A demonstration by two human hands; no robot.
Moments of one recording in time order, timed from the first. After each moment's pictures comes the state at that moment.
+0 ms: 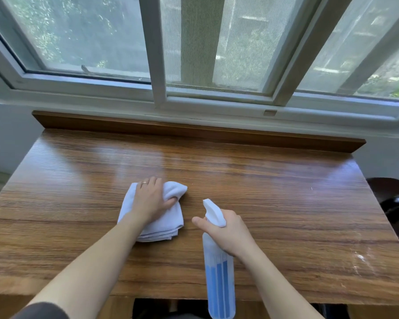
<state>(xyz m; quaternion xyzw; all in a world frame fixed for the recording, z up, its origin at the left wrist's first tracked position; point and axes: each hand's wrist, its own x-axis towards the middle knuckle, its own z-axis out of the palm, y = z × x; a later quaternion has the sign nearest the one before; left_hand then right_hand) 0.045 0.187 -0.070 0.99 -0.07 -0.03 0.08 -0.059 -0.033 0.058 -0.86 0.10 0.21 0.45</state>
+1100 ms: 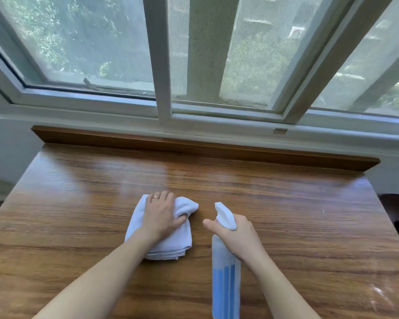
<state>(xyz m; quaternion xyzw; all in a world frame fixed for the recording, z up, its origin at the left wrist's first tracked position) 0.074 0.174 -0.085 0.99 -0.10 0.08 0.10 0.001 -0.037 0.060 -0.85 0.15 0.20 0.47</state>
